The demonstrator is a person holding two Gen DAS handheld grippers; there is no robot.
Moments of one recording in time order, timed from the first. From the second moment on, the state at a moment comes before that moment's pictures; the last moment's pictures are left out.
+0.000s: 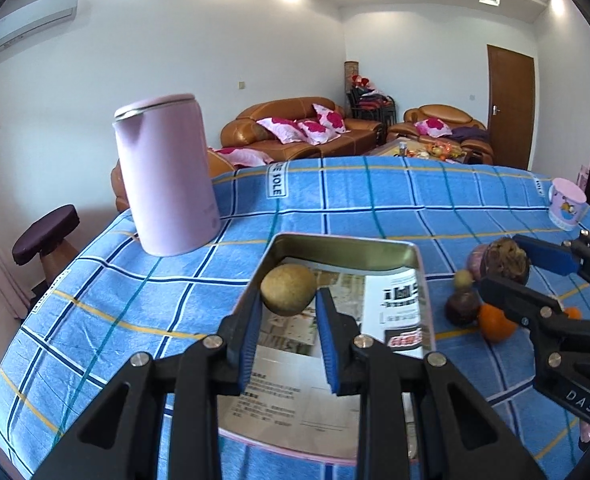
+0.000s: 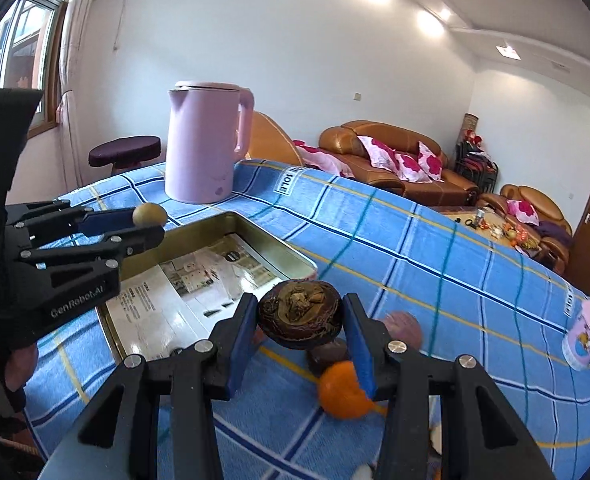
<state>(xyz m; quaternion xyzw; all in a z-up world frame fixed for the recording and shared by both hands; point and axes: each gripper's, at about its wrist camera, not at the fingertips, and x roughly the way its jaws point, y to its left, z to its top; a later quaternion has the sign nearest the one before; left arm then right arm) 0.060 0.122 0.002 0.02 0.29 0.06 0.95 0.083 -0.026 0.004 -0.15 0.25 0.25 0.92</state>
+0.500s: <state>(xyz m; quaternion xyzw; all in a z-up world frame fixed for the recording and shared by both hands) 0.071 0.142 -0.015 0.02 0.31 0.08 0.95 0.106 0.011 -0.019 -0.13 0.27 0.29 0.91</state>
